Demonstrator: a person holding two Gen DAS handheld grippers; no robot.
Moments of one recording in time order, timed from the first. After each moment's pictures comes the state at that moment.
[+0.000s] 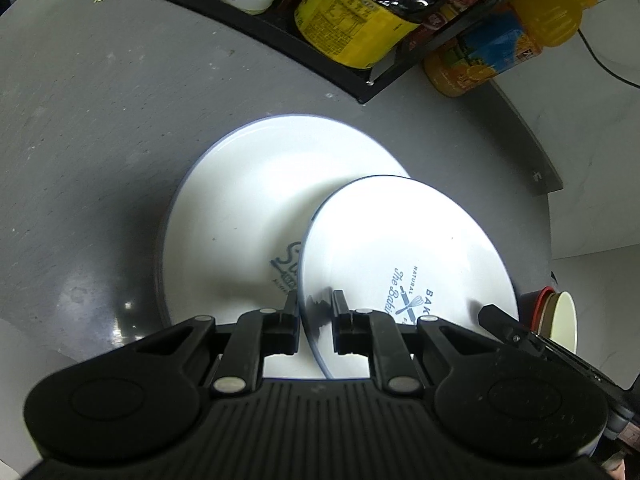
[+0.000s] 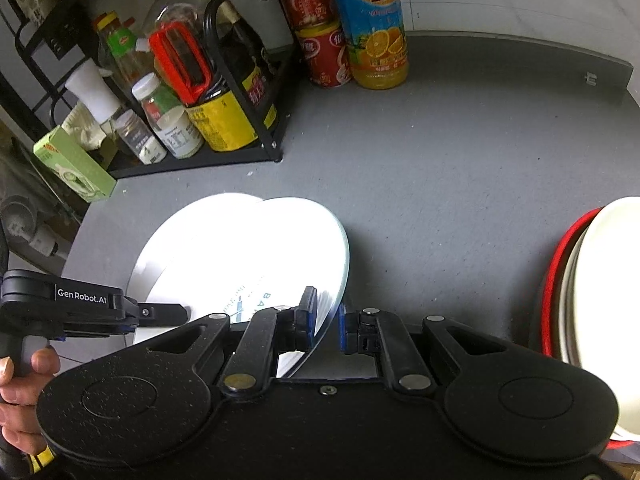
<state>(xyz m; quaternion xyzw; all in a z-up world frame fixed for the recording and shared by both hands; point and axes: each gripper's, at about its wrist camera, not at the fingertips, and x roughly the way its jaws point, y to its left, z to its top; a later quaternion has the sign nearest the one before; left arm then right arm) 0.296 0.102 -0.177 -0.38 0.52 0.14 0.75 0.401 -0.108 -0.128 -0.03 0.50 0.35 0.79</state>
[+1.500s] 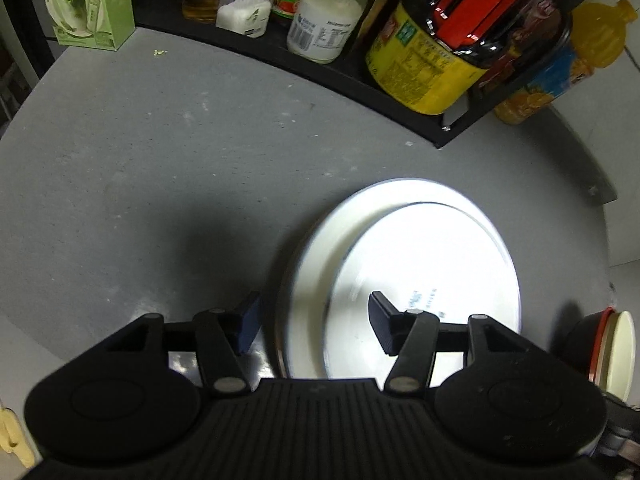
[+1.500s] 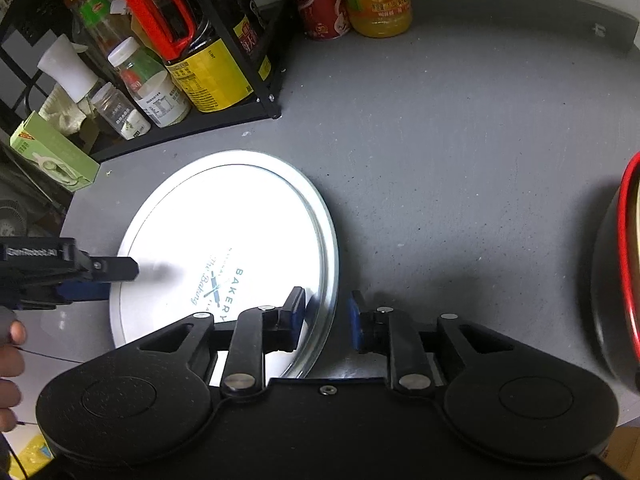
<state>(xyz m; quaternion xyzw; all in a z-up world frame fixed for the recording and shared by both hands) 0.295 0.152 -0.169 -0.31 0.53 0.21 0.76 0.392 -0.082 -0.162 -0.02 0.55 0.32 0.77</state>
